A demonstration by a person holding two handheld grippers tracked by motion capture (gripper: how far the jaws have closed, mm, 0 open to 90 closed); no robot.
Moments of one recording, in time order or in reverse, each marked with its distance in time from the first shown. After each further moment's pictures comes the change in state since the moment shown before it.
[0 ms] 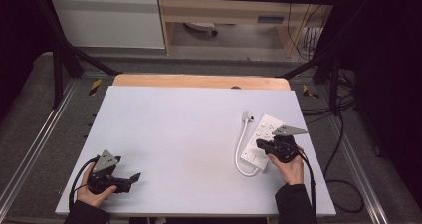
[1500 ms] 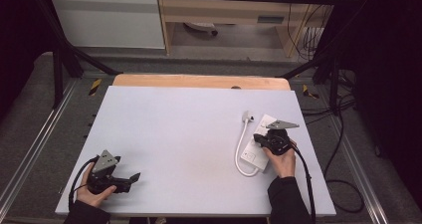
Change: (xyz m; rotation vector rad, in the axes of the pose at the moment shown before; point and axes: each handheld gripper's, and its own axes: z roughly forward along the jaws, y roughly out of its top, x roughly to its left) left arm 0.001 -0.001 0.000 0.001 0.004 0.001; right arm -0.013 0.005 0.034 0.020 -0.059 0.014
